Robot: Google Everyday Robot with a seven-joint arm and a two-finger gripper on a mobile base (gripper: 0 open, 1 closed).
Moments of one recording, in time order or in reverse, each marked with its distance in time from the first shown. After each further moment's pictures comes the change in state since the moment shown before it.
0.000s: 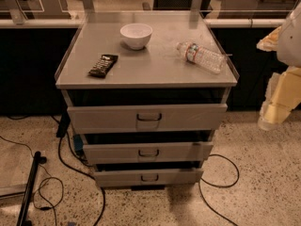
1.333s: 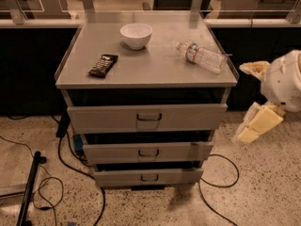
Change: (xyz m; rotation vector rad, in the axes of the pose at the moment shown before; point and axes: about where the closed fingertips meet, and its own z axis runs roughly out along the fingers) arm -0.003 0.003 0.072 0.055 -0.309 0.007
